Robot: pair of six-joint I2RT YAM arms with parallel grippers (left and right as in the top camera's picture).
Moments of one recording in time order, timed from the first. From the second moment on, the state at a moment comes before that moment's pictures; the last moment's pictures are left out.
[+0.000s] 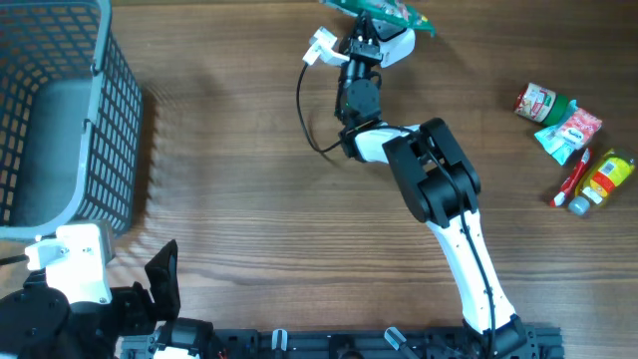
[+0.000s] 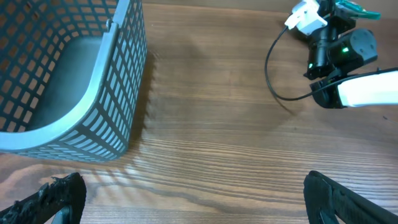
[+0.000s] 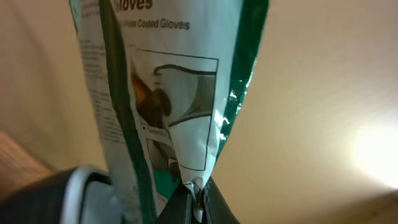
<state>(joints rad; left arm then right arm) -0.16 0.68 1.55 -1.53 -0.15 -0.16 0.49 2.58 1.55 1.39 0.62 -1.41</state>
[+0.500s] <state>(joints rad) -0.16 0.68 1.55 -1.53 -0.15 -0.16 0.53 2.58 1.55 1.35 0.62 -1.31</state>
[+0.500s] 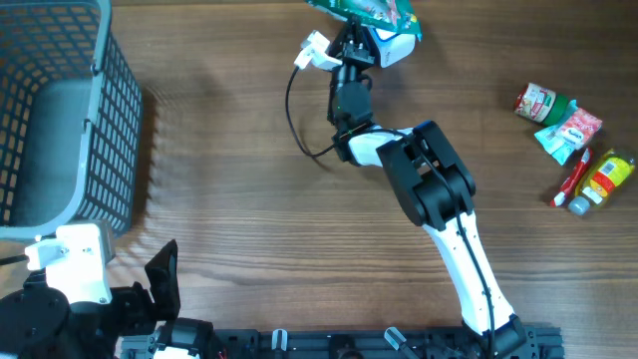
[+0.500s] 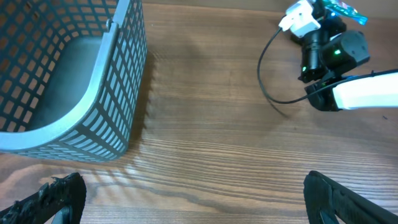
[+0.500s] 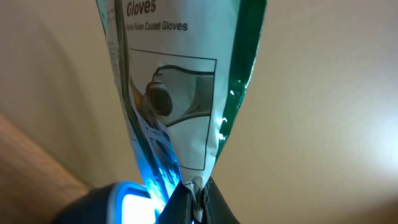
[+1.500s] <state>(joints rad) -0.16 0.68 1.55 -1.53 -0.15 -0.16 0.59 2.58 1.55 1.23 0.79 -1.10</state>
